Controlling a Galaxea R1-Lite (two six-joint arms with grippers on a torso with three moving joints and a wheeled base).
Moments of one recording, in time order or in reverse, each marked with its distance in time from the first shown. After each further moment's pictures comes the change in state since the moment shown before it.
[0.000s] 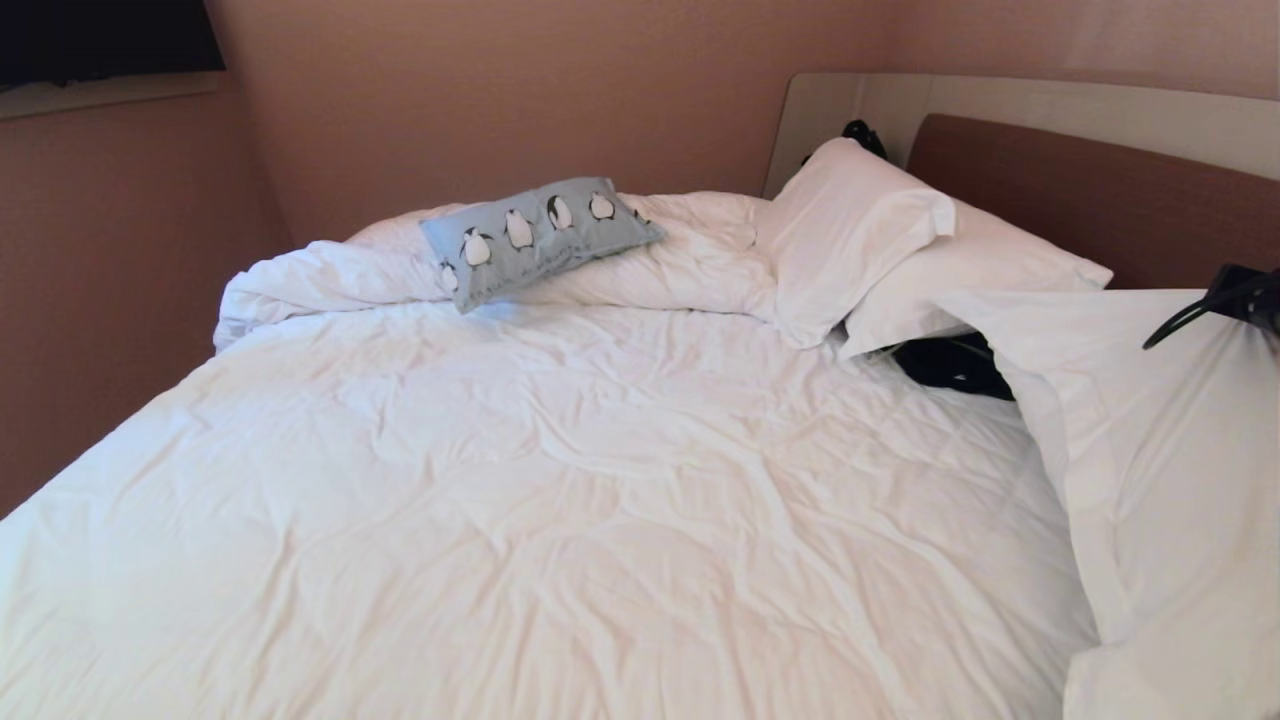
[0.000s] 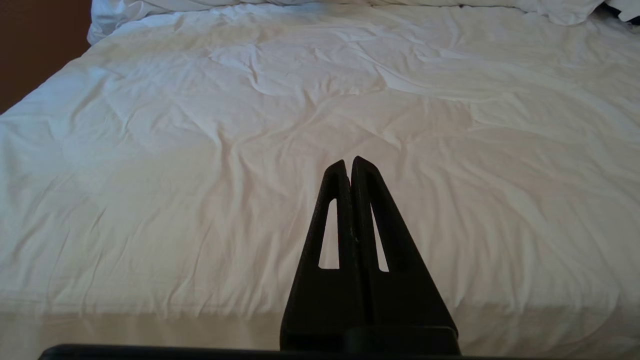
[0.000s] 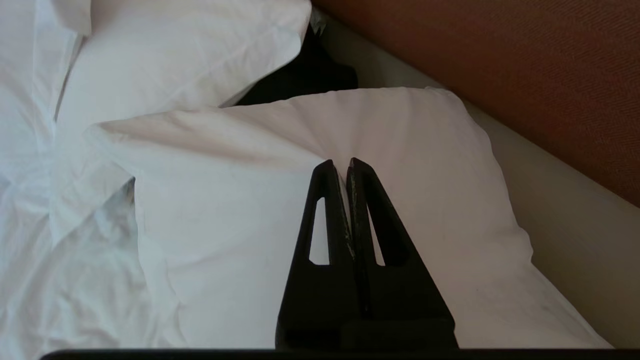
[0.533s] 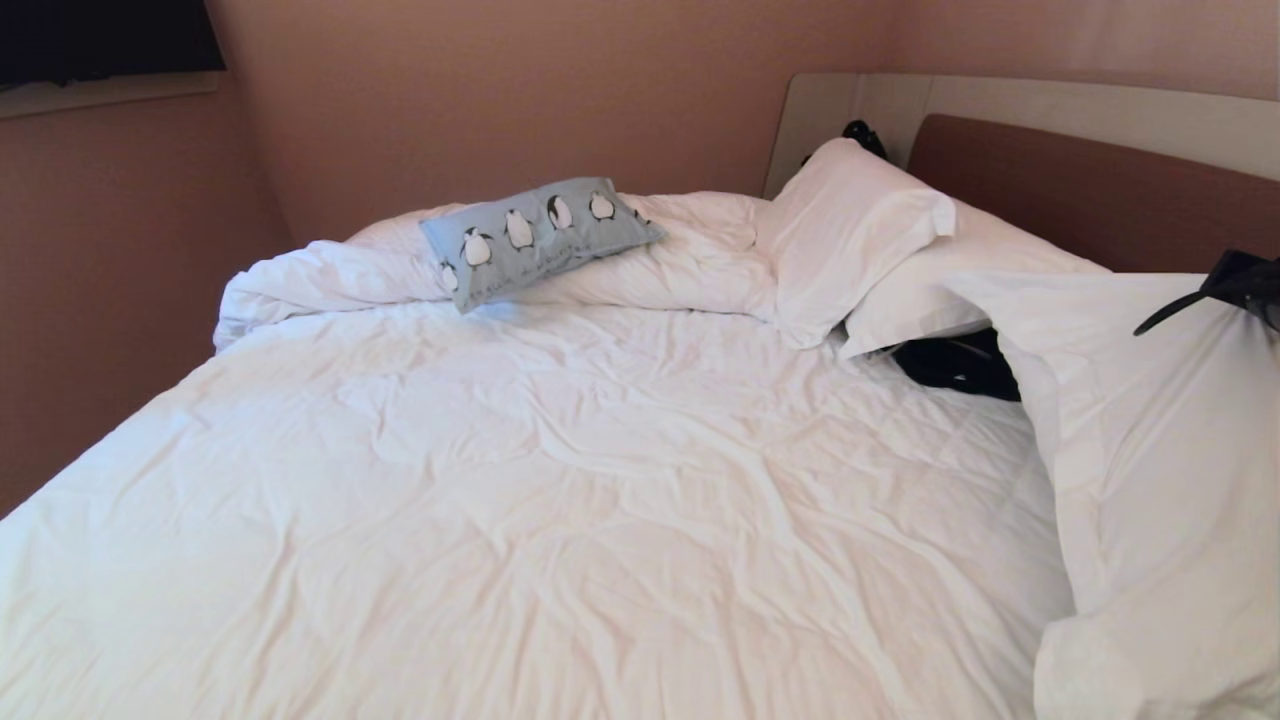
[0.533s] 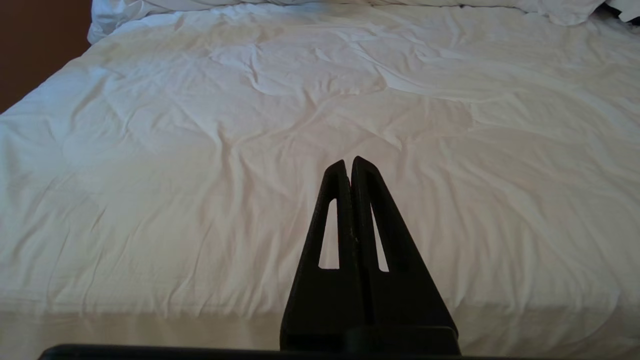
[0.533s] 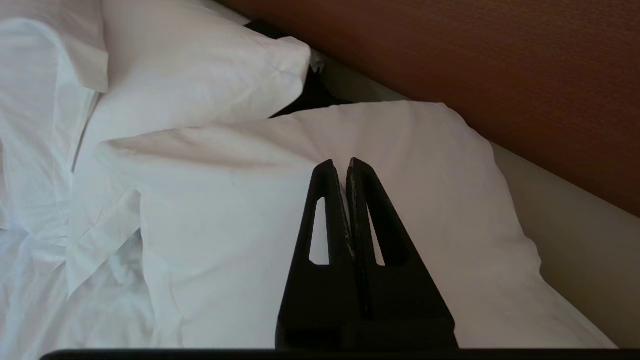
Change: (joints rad) left arm 0.000 0.000 0.000 0.000 0.000 0.000; right arm 0.014 0.018 -0.001 -0.100 -0.049 0.054
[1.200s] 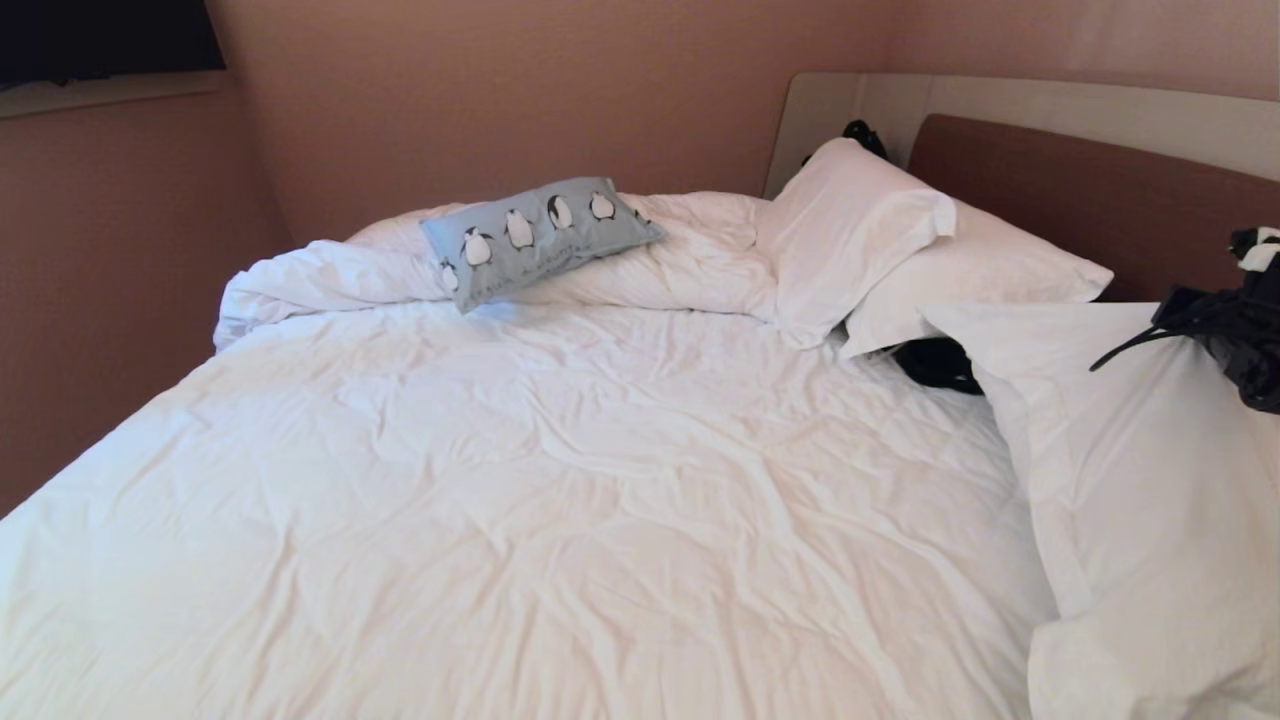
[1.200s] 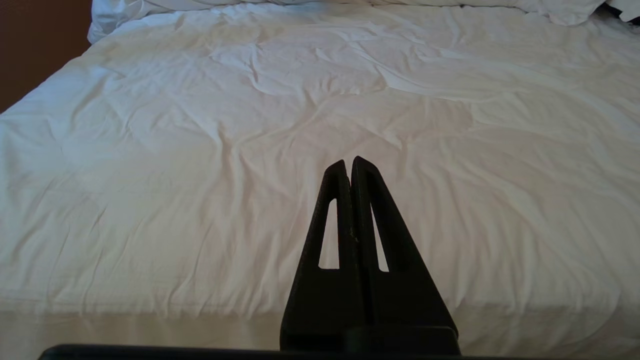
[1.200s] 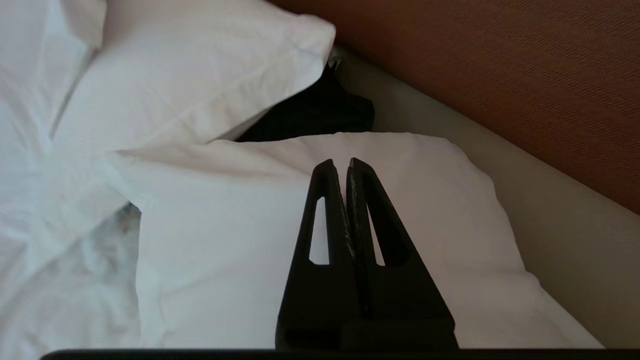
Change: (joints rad) left arm 0.000 0.000 0.000 0.000 0.000 0.000; right arm 0.019 0.141 0.001 -0.172 0.014 -0.094
